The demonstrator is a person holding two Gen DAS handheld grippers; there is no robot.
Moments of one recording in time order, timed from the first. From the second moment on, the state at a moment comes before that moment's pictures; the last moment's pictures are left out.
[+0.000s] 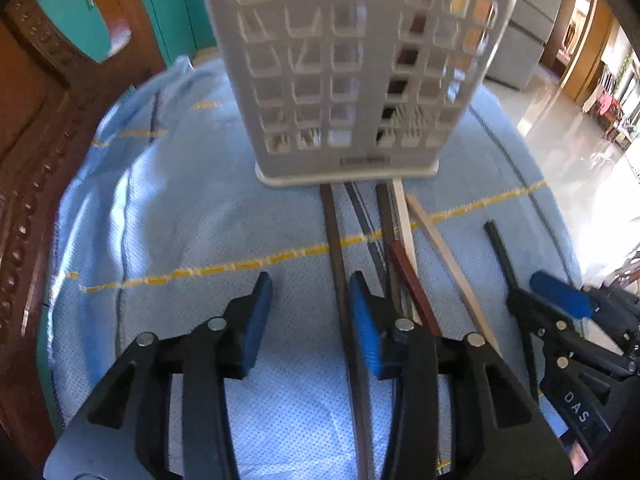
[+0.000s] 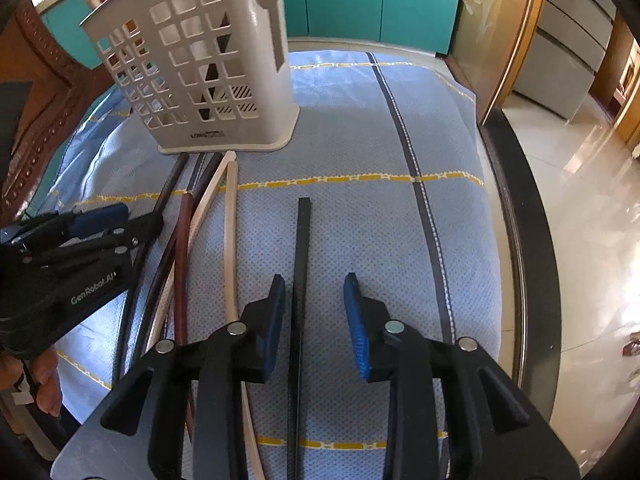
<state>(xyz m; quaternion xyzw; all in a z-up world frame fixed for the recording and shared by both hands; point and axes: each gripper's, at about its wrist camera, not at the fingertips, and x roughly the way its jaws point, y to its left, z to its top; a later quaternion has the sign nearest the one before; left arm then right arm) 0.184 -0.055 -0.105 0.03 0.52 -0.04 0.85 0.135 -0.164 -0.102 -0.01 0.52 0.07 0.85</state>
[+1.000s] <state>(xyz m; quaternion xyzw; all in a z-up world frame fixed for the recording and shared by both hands) 0.176 -0.058 -0.104 0.03 0.51 -0.05 0.86 0.144 -0.165 -0.102 0.01 0.51 0.07 0.86</state>
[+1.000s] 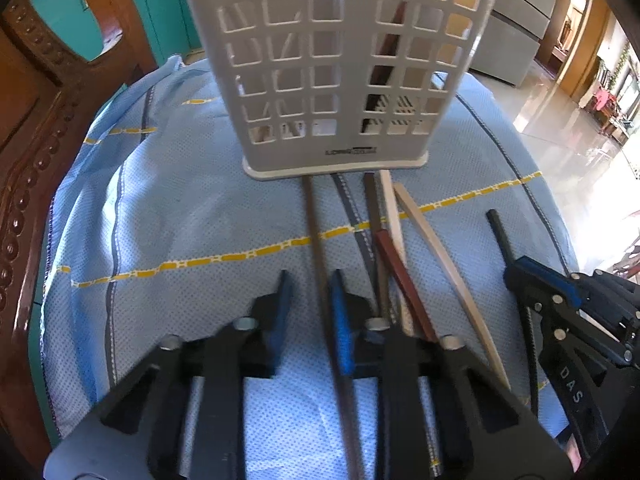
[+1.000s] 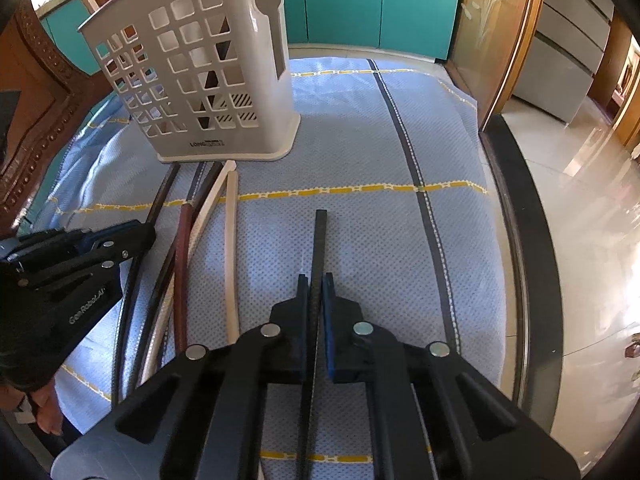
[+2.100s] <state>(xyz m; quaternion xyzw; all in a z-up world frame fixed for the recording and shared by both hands) 0.089 -0.004 0.128 -0.06 0.23 -0.08 0.97 0.103 -0.222 0.137 0.14 0.20 0.20 0.95</state>
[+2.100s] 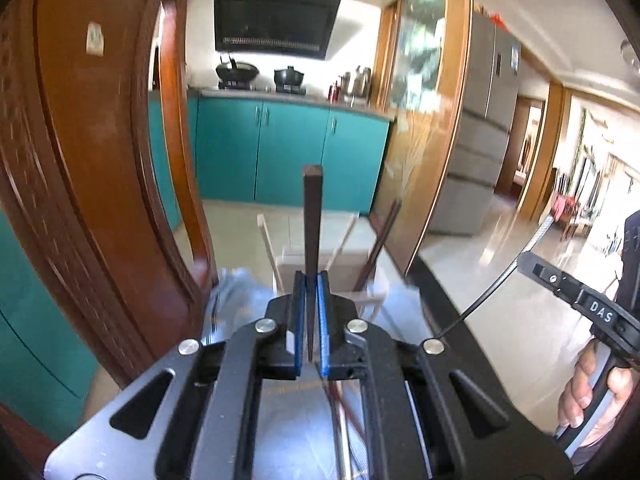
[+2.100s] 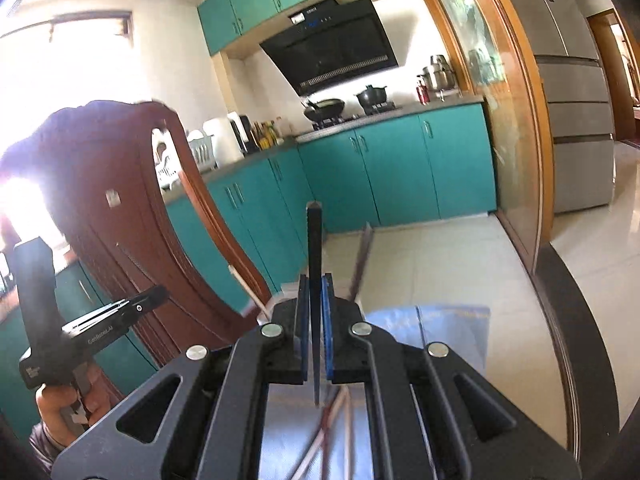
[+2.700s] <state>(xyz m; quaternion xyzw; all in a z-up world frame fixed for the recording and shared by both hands) 0.148 0.021 0.160 -0.16 0.09 -0.01 0.98 0.188 -0.209 0.145 0.20 0.12 0.10 0.97</state>
